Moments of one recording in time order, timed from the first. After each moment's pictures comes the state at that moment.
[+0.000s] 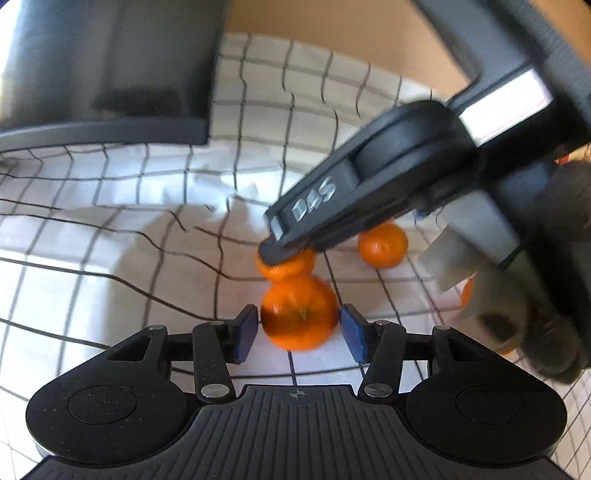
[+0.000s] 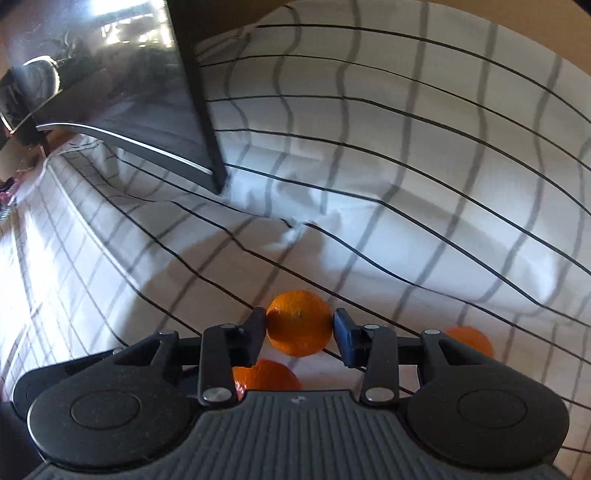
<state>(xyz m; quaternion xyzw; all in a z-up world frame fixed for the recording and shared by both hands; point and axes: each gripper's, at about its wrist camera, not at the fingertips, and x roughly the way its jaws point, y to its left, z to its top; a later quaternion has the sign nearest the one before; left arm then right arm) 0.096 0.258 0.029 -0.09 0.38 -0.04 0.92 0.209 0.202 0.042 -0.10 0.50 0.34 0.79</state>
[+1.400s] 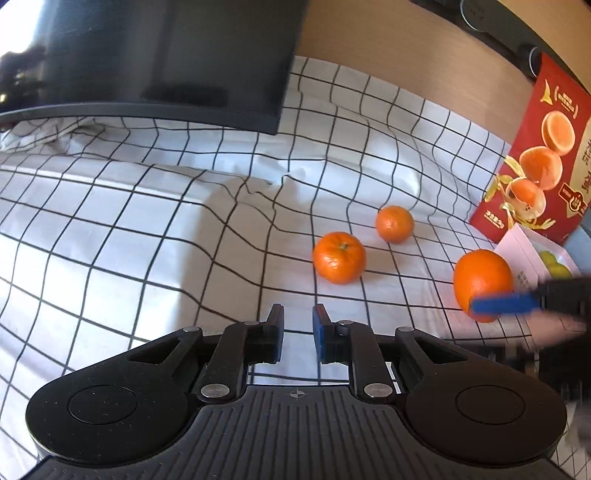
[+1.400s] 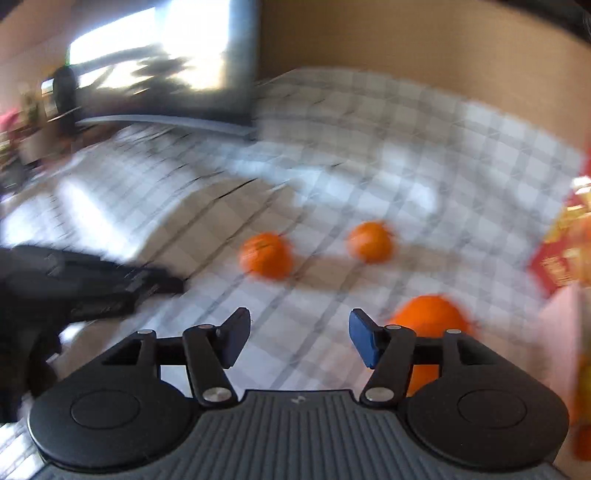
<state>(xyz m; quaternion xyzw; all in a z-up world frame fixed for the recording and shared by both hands) 0.003 0.259 0.052 -0.13 0.37 0.04 0.92 0.074 0.074 0.068 -0.11 0.38 0.36 0.84</state>
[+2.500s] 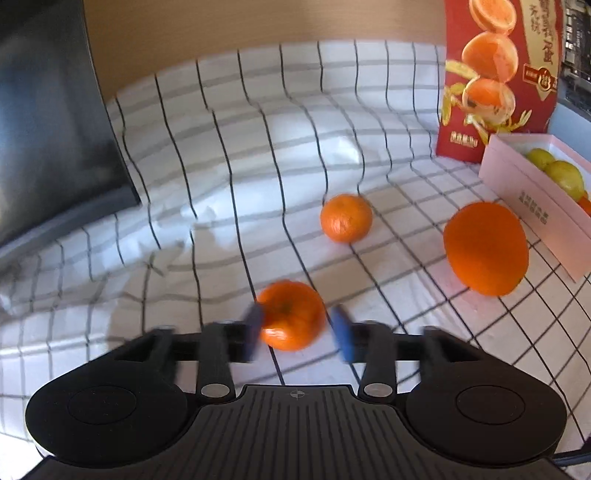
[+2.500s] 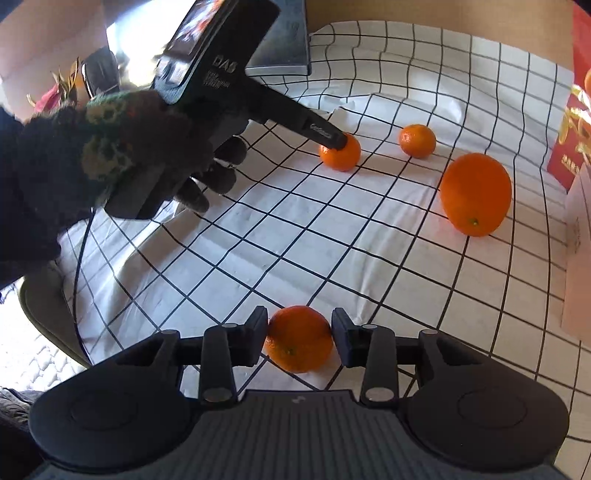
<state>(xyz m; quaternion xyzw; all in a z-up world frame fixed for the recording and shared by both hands) 0.093 0.200 0.041 0.09 0.40 -0.05 0.91 -0.032 0.037 0.041 -0.09 0.42 0.37 0.82</state>
